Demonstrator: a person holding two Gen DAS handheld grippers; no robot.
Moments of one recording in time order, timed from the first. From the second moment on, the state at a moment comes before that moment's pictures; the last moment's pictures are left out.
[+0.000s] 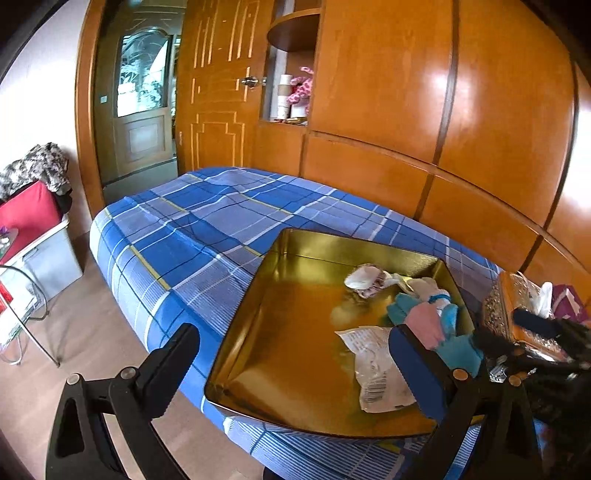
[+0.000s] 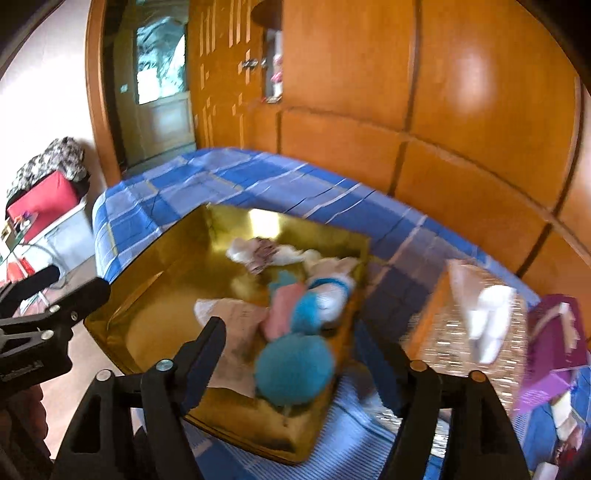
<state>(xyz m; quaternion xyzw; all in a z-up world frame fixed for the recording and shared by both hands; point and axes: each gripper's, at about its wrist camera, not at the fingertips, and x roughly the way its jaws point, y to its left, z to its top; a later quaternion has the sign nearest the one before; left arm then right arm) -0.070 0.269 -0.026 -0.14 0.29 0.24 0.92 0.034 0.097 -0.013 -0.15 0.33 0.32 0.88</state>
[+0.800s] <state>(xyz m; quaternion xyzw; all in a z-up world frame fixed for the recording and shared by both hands) -0.053 0.120 0.005 0.02 0.26 -0.02 0.97 0.070 -0.218 0.038 0.03 0.28 0.02 0.96</state>
